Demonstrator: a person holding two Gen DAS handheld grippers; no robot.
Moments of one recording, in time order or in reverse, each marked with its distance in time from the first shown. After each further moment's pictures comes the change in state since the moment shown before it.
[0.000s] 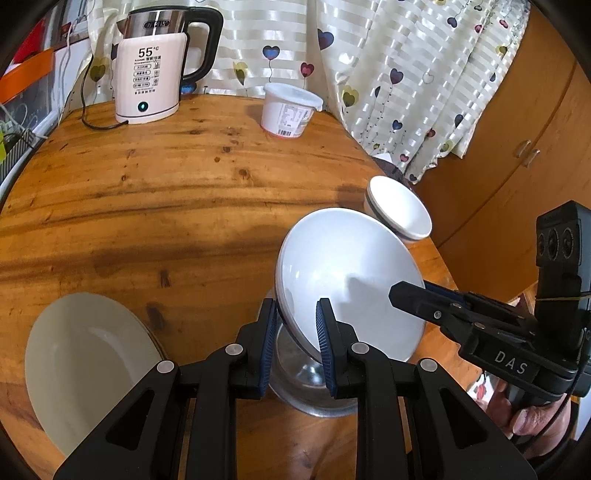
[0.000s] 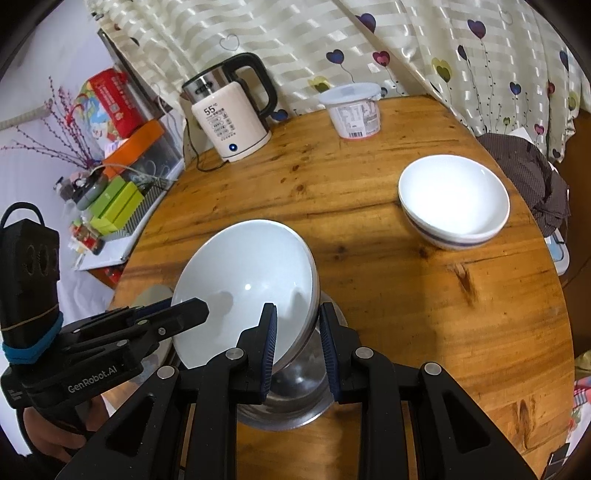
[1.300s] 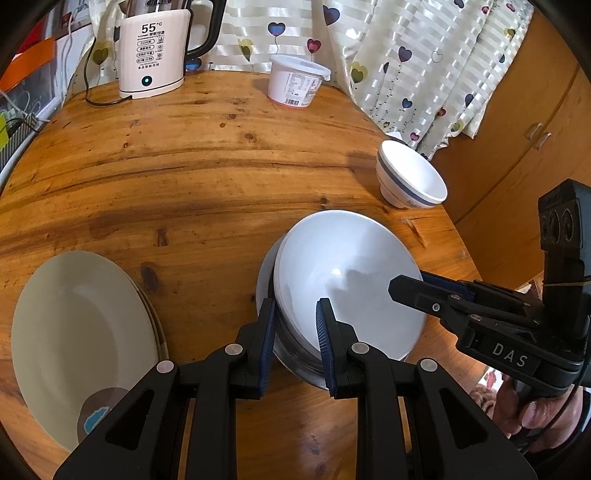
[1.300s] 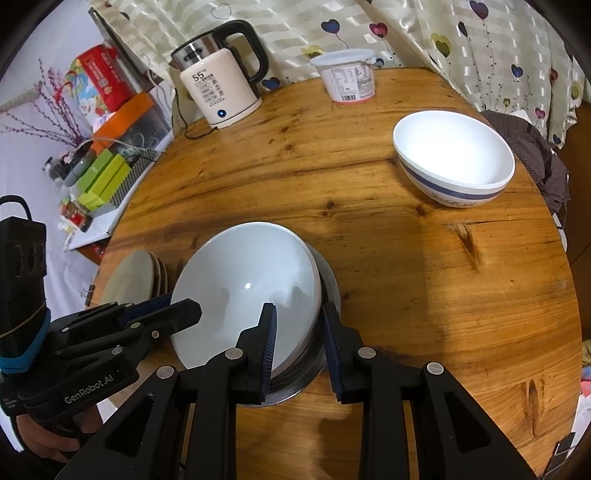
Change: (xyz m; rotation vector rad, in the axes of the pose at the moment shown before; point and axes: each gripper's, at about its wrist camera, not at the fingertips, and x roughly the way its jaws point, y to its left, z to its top) left arm 0.016 -0.003 -0.026 0.002 0.063 0.046; right arm 0.022 -0.007 -0.021 -0.003 0.097 -0.029
